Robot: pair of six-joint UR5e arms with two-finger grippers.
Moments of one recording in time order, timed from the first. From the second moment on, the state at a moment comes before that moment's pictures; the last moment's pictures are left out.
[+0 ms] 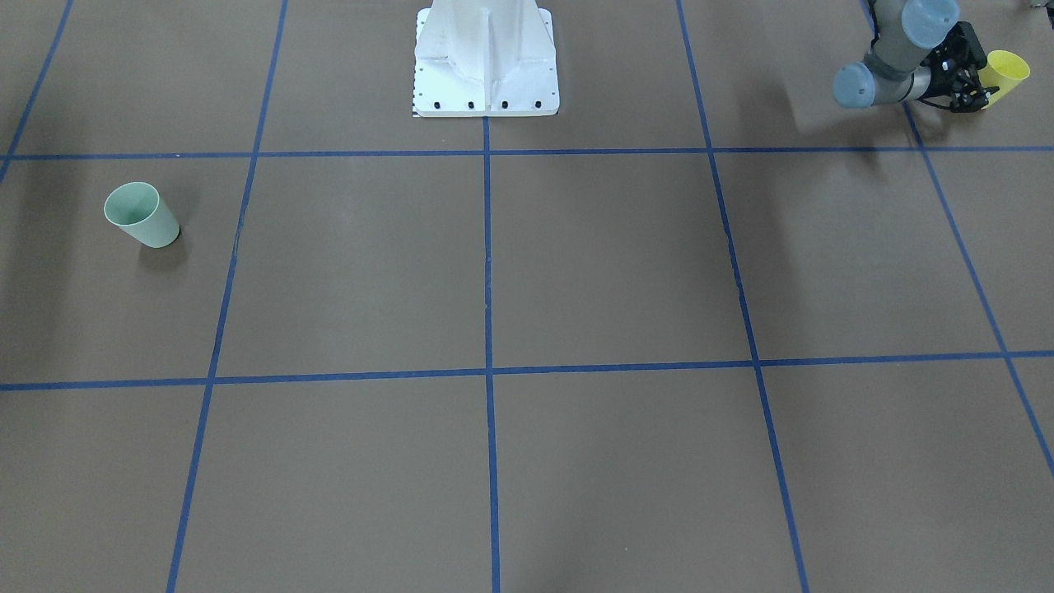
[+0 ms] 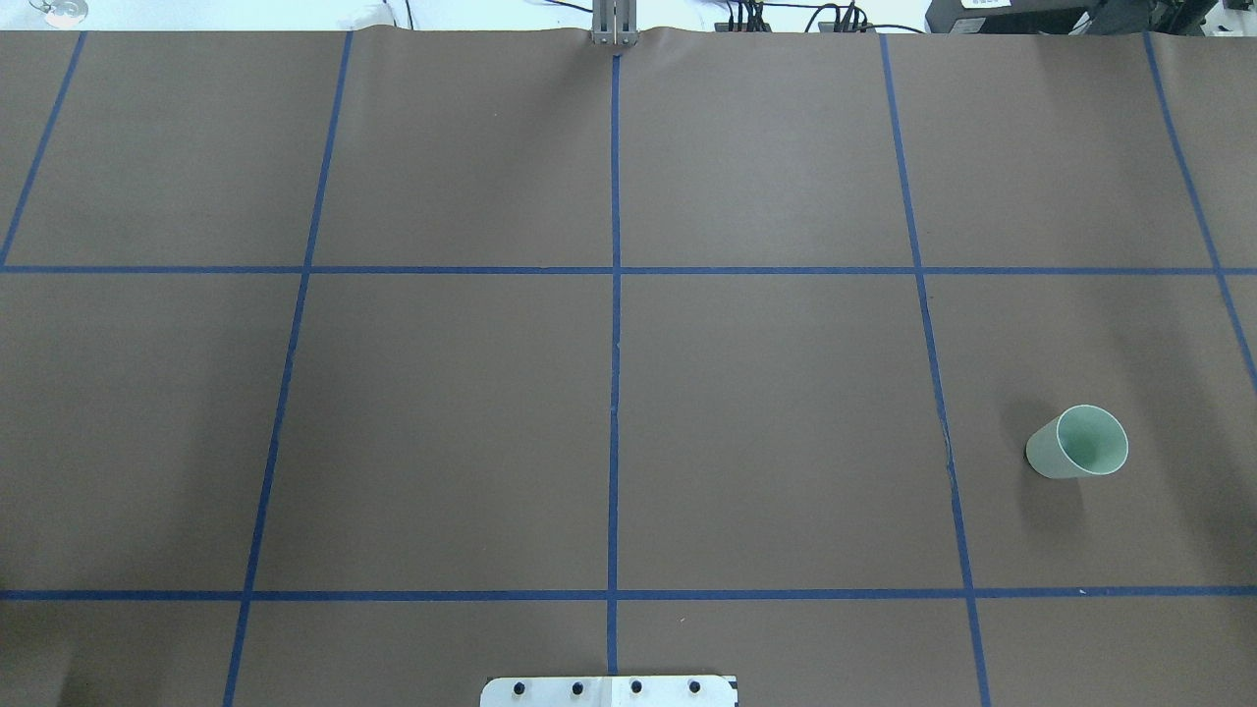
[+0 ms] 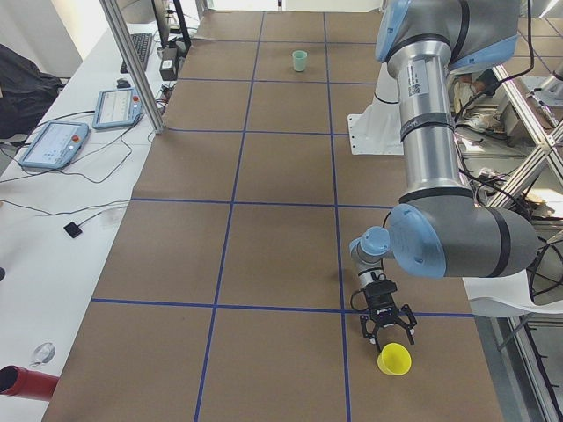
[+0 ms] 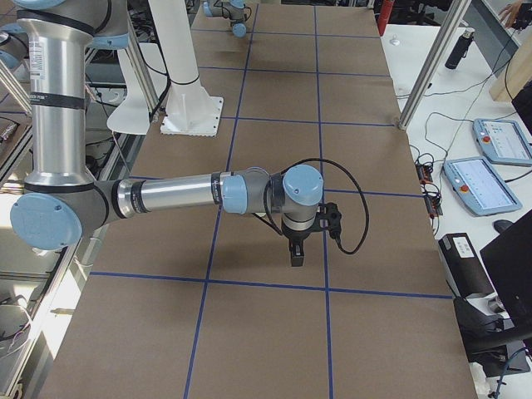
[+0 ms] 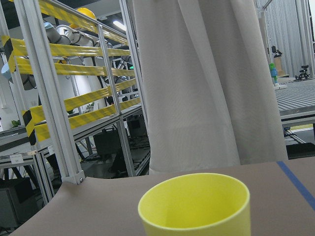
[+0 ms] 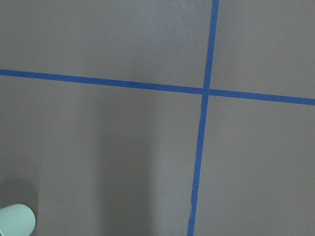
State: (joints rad) left arm -0.06 -1.14 -1.71 -1.19 -1.78 -2.91; right arm 1.55 -1.63 1.79 -1.68 2.39 -0.04
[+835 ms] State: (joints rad) left arm -0.05 -1.15 -1.59 -1.29 -1.77 -2.88; right arm 1.55 -1.64 1.79 -1.68 2.39 -0.04
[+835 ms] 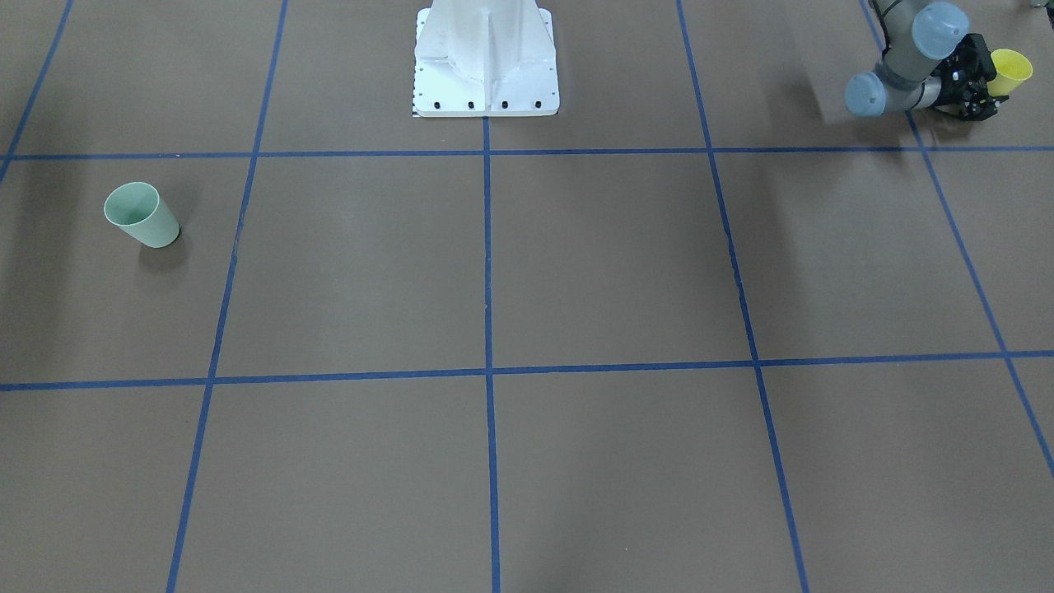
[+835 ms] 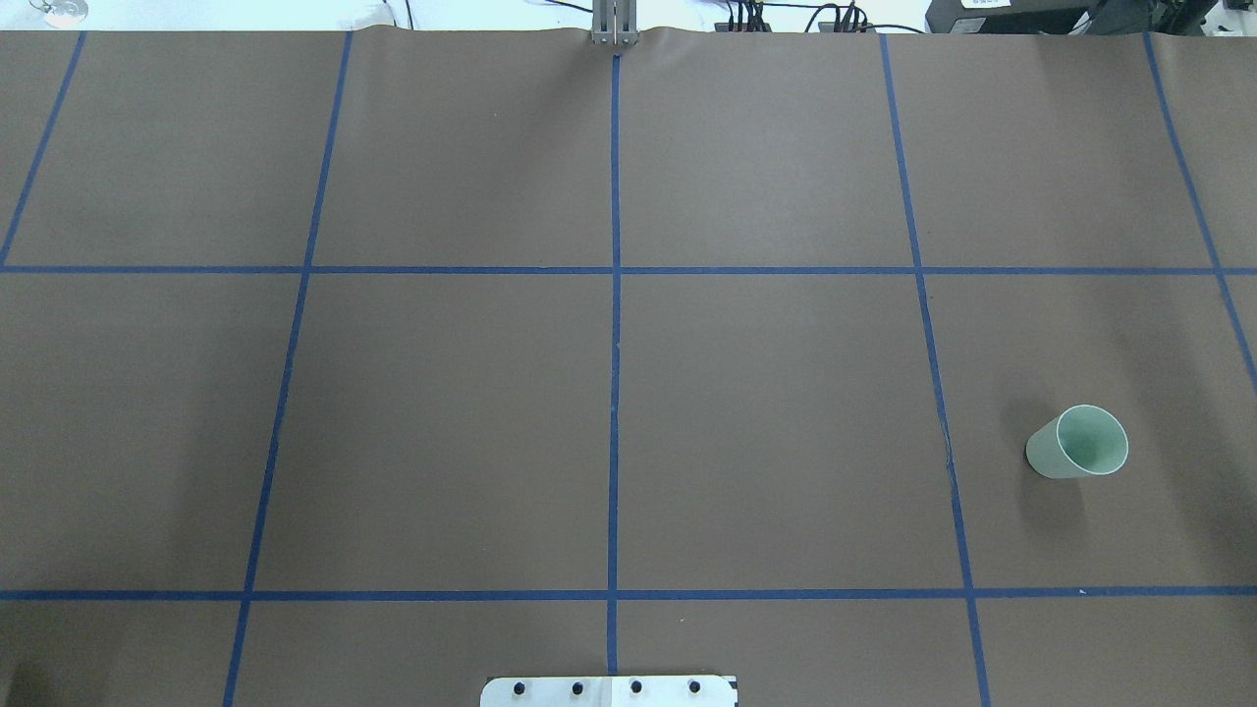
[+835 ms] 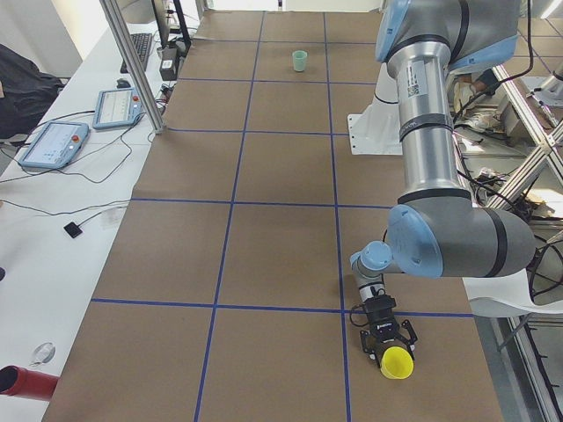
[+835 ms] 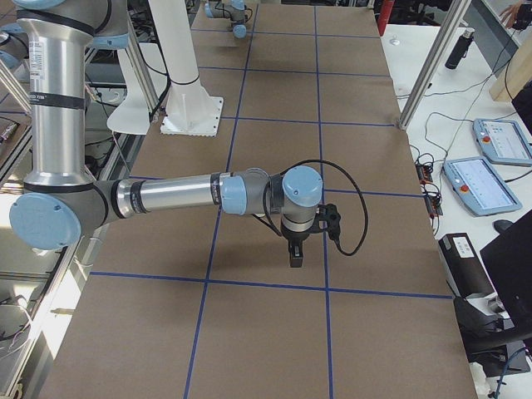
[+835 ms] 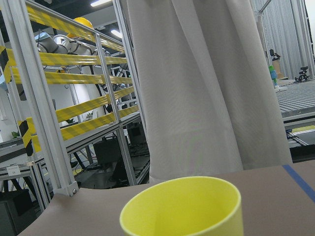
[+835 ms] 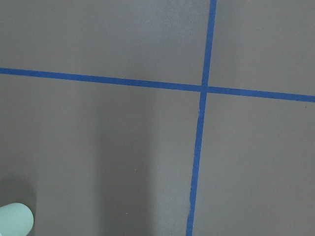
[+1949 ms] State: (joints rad) left arm -0.08 -0.99 -1.69 -1.33 -1.73 -2.74; right arm 1.55 -1.64 1.79 -1.68 2.39 -0.04
